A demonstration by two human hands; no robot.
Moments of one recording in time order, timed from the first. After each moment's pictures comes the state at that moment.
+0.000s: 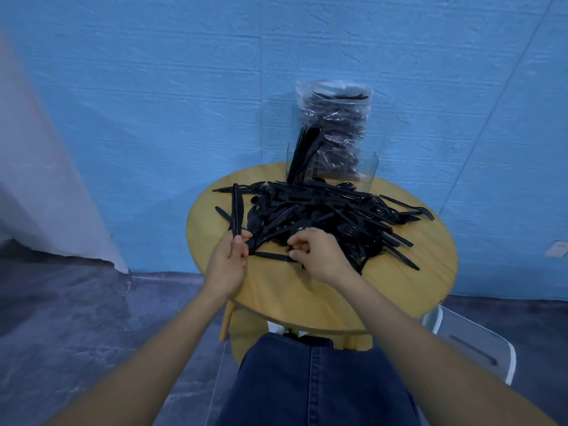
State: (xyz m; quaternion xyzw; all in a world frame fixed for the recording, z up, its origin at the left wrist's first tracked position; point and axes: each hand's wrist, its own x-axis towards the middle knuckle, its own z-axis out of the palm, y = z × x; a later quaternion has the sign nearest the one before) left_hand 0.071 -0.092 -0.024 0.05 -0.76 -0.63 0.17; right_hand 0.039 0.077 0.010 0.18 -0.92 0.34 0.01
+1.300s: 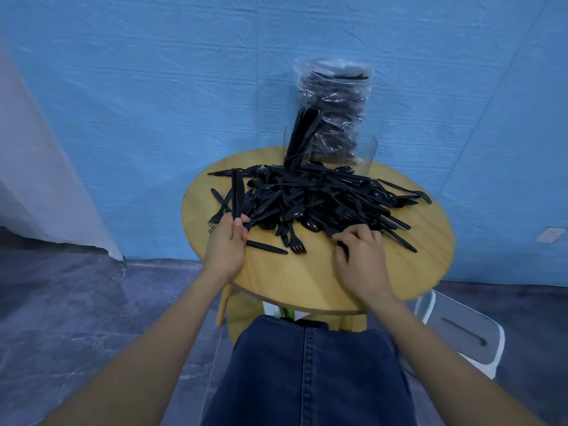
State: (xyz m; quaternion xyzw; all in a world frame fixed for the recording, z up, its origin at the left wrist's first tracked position) left_hand 0.054 -0.095 -0.044 0.05 -0.82 -0.55 0.18; right_hand 0.064 0.135 -0.031 0.08 -0.96 0.19 0.18
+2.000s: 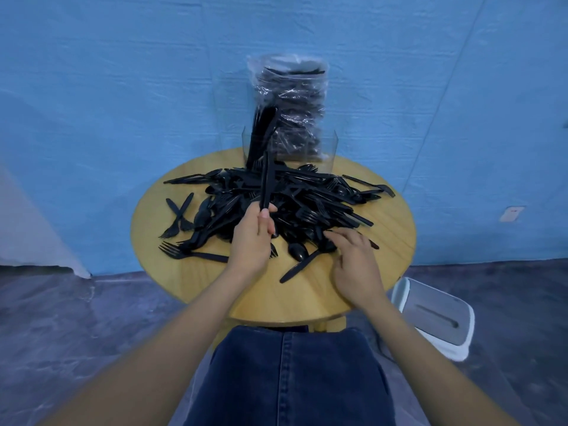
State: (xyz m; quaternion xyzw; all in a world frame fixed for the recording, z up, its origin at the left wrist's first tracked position) left_hand 0.031 0.004 -0.018 -0.06 -0.81 -0.56 0.16; right_hand 0.059 0.186 -0.040 0.08 -0.95 0.24 0.16
